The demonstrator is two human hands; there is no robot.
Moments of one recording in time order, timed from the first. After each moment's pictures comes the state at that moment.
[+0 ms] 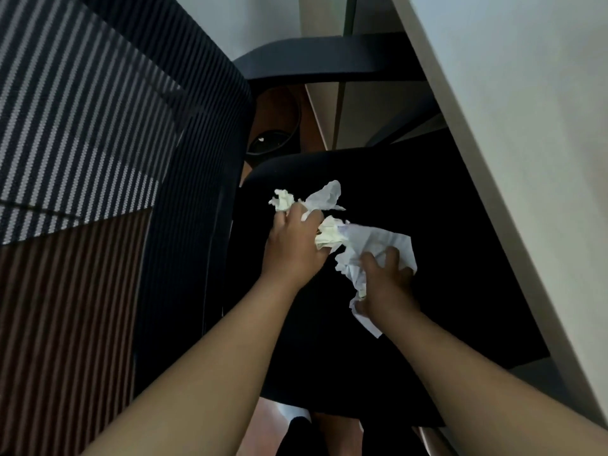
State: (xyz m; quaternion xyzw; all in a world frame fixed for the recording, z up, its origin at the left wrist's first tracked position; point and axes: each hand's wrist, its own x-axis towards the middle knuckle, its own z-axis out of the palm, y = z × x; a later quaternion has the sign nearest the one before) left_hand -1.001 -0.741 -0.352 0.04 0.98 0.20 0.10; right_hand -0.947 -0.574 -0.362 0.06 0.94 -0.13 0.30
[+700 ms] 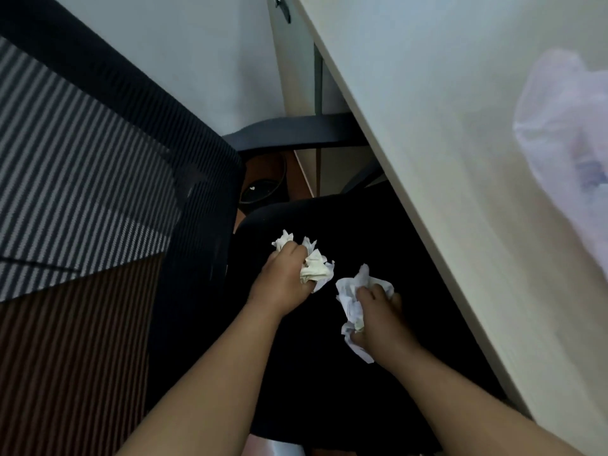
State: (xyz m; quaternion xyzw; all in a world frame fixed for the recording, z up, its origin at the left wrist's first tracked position) left_hand -1.010 -0.744 -0.321 0.09 0.95 0.29 0.13; right_hand -0.941 -0.554 -0.321 0.01 0.95 -0.19 0.26
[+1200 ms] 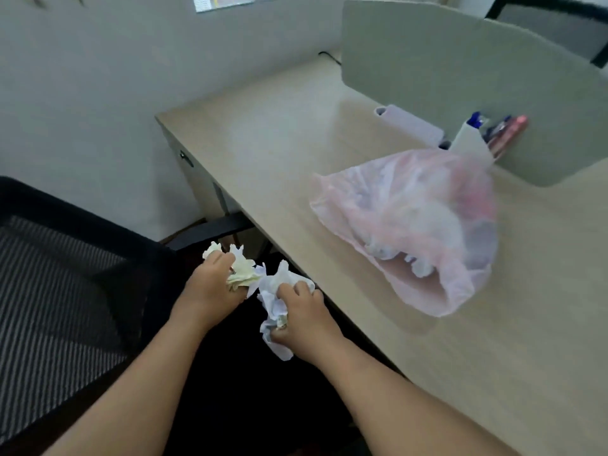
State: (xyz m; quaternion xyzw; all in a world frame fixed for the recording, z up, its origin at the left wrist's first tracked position) left_hand -0.996 -0.728 -0.094 0.22 0.94 0.27 0.05; right_hand -0.887 -0.570 -0.105 0.08 0.95 -0.29 0.08
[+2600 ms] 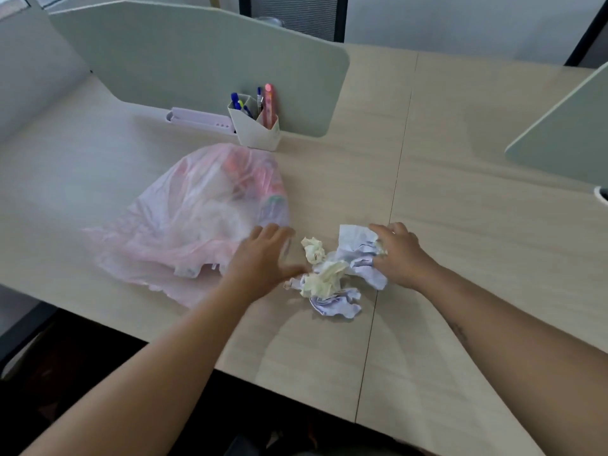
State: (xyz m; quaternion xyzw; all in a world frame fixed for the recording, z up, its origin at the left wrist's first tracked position) left_hand -0.852 -0.348 -0.059 0.57 0.80 0.14 0.10; right_hand -0.635 -0.177 -0.067 0.45 0.85 -0.28 0.05
